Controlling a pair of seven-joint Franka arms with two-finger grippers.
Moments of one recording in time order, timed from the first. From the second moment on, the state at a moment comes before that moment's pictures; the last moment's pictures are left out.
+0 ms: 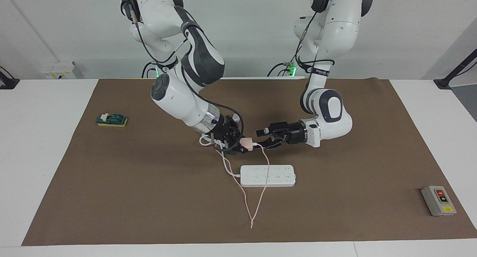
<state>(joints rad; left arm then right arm) -0.27 0.43 -0.04 -1.85 -1.84 1.89 0.71 0.40 0.51 0.00 -1.37 0.68 2.08 1.57</state>
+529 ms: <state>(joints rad) -0.27 0.43 -0.05 -1.85 -1.84 1.89 0.71 0.41 0.51 -0.01 -1.37 0.68 2.08 1.57</state>
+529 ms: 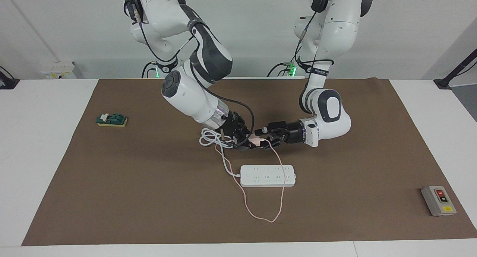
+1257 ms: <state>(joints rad) -0.27 0.43 -0.05 -1.86 -1.84 1.89 0.77 0.41 0.51 -0.01 -1.37 0.68 2.08 1.59</state>
